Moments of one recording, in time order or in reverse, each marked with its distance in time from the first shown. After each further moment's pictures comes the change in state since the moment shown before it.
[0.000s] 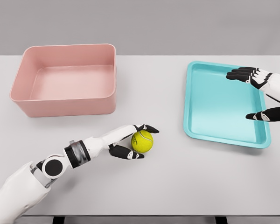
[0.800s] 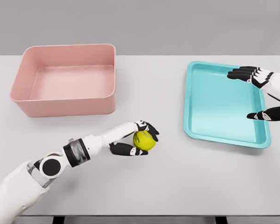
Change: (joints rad) left arm -0.003 0.015 0.015 -0.083 0.011 0.001 -0.003; right arm 0.000 -0.008 -0.002 0.000 -0.008 0.000 0.000
